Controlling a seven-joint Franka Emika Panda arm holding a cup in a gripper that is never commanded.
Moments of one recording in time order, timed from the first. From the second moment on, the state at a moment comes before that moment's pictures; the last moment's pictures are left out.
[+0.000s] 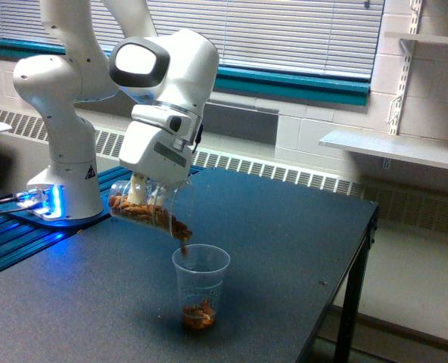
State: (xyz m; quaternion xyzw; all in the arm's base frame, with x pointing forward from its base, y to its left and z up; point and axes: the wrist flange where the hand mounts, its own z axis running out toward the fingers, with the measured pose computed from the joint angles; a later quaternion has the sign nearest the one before) arm 0.413 -0.214 0.299 0.91 -0.32 0.06 0.24
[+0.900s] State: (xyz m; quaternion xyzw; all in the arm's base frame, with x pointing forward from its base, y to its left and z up) arm 0.415 -0.211 0.300 0.92 -0.31 0.05 0.26
